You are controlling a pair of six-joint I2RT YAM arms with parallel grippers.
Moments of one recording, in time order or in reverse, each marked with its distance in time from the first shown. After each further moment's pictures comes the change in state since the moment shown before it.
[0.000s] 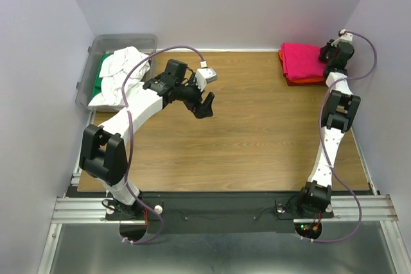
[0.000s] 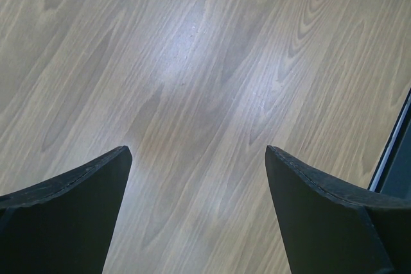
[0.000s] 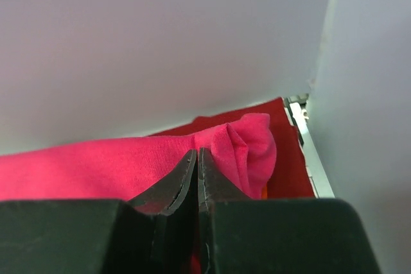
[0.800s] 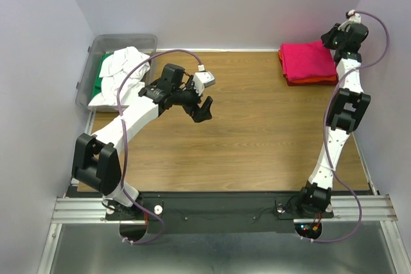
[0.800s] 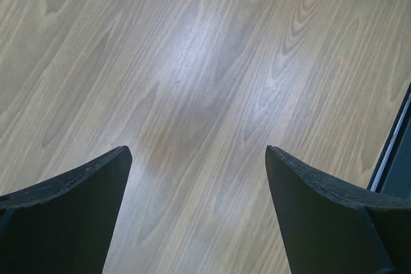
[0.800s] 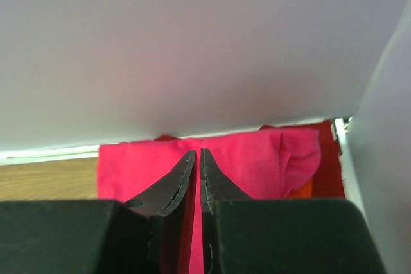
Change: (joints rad) left arm -0.017 -0.097 -0.100 0.055 -0.020 0.000; right arm 0.000 -0.239 0.026 -0.313 -0.196 -0.025
